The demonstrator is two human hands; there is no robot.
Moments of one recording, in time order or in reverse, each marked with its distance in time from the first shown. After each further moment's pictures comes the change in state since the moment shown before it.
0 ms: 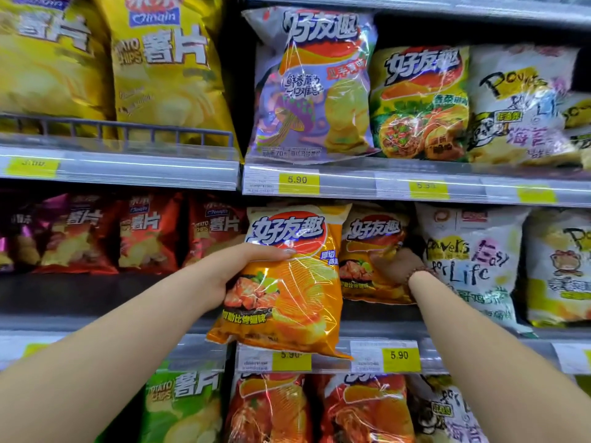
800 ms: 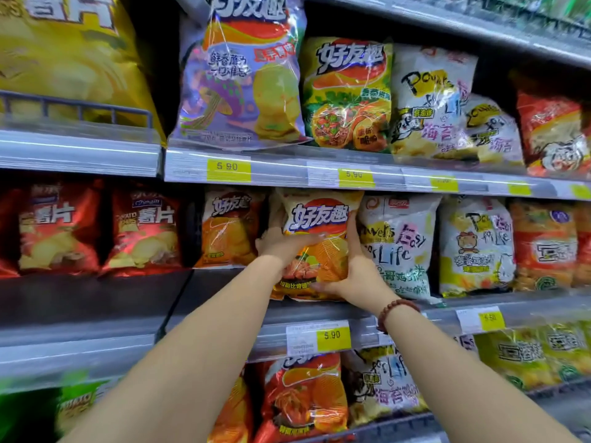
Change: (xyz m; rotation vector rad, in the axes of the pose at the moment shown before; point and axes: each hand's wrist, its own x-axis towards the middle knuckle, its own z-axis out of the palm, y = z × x) left_hand 0.073 0.002 0.152 -0.006 0.097 0.386; right_hand -0.063 0.041 -0.016 0.135 0.041 -0.393
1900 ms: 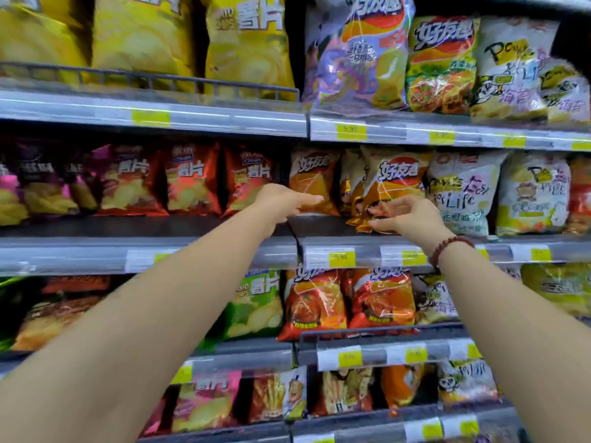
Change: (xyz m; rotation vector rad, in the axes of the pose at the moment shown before) left_hand -0.121 0.032 -0.198 0.170 -0.074 -0.107; right_hand -0.076 -0.116 0.023 0.068 0.085 0.245
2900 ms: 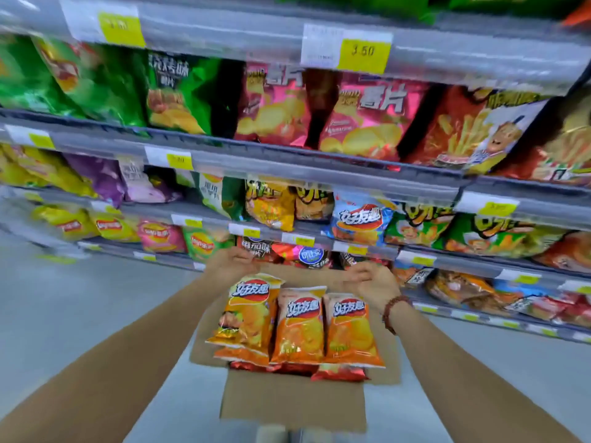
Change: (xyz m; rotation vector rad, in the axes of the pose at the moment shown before) left_hand -0.297 -0.551 -0.158 0.137 0.100 -0.908; right_hand -0.374 0.199 0.418 -0.037 -0.980 0.611
